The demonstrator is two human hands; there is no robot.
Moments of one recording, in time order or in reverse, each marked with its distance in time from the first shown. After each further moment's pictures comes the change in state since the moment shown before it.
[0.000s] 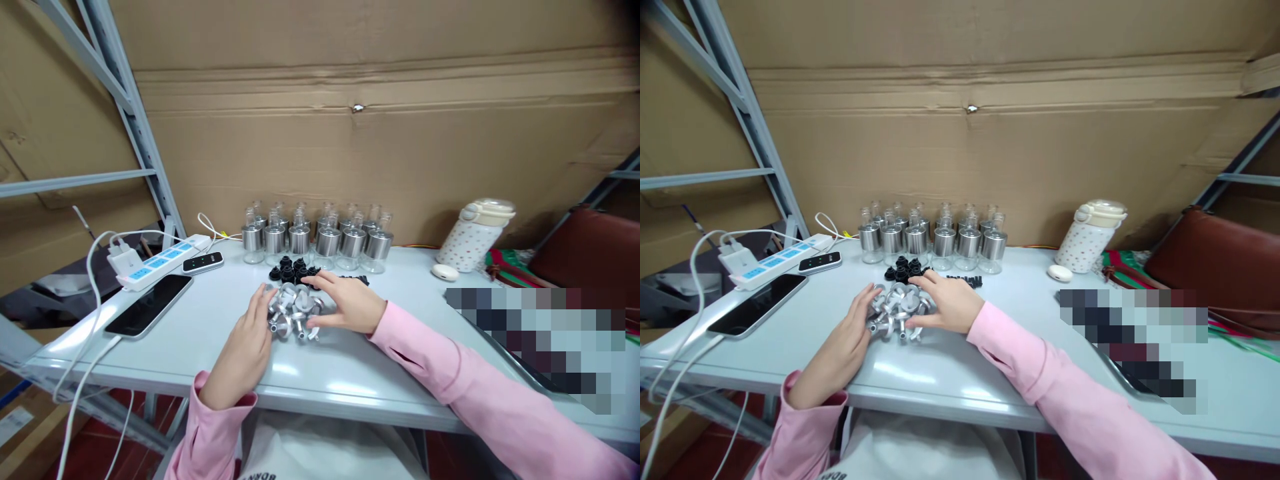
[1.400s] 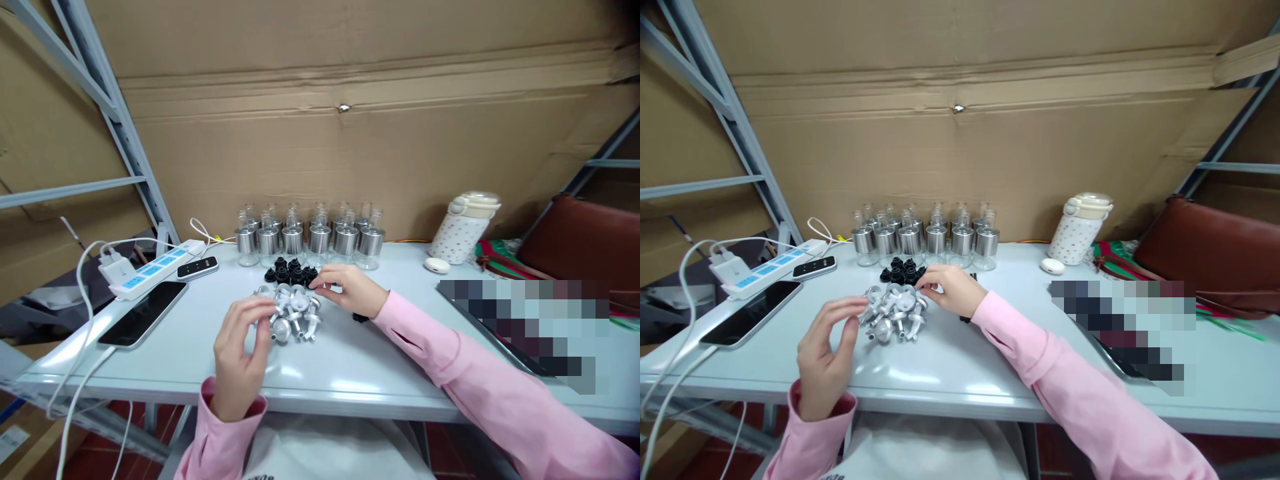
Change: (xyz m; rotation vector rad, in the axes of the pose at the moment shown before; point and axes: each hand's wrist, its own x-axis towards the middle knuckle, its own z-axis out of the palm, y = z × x) left_hand 0.000 0.030 -0.003 -0.307 0.616 0.274; right_hand 0.002 0.028 0.003 0.216 0.243 -0.162
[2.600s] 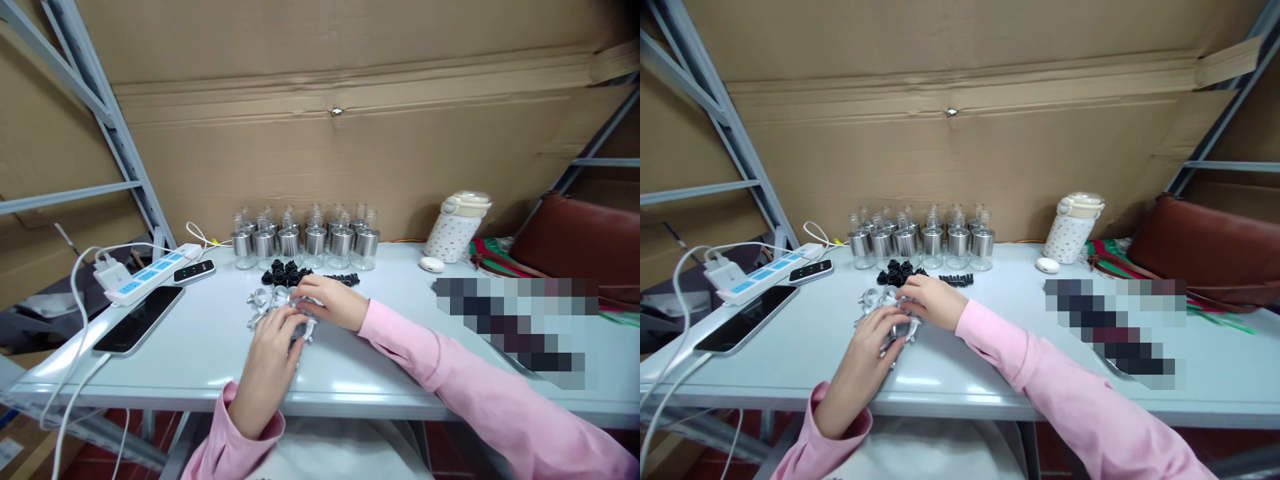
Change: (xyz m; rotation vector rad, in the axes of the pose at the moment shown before) left_hand -0.007 0.002 0.027 0.218 -0.553 -0.174; right_hand 0.005 -0.018 0.017 -0.057 -0.125 -0.053
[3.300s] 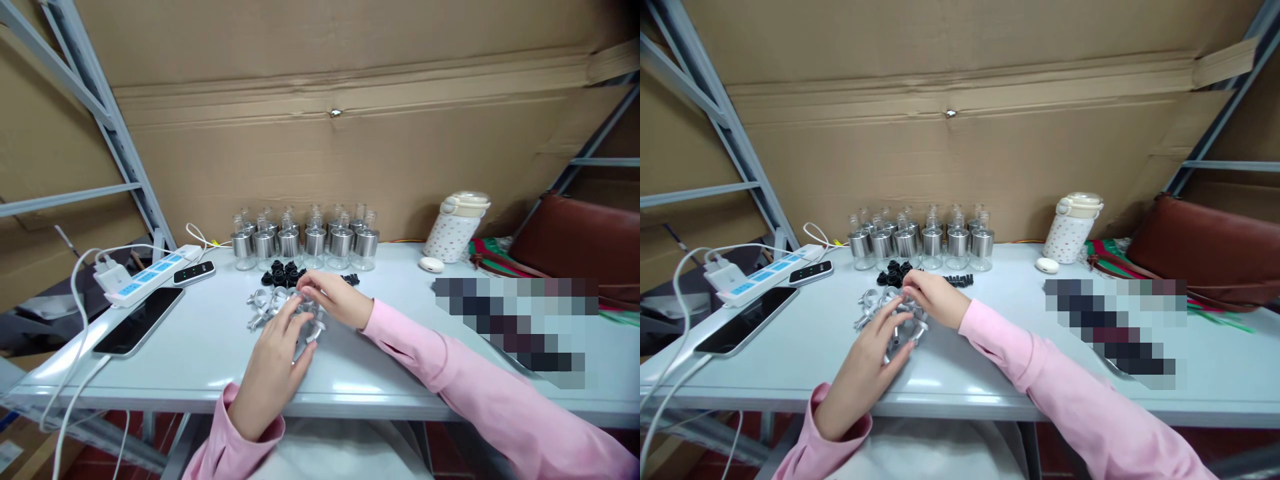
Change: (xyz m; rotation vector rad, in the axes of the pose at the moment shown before) left_hand -0.002 0.003 0.000 0.075 0.021 0.125; right_hand -0.001 -0.003 -0.005 0.255 0.153 0.168
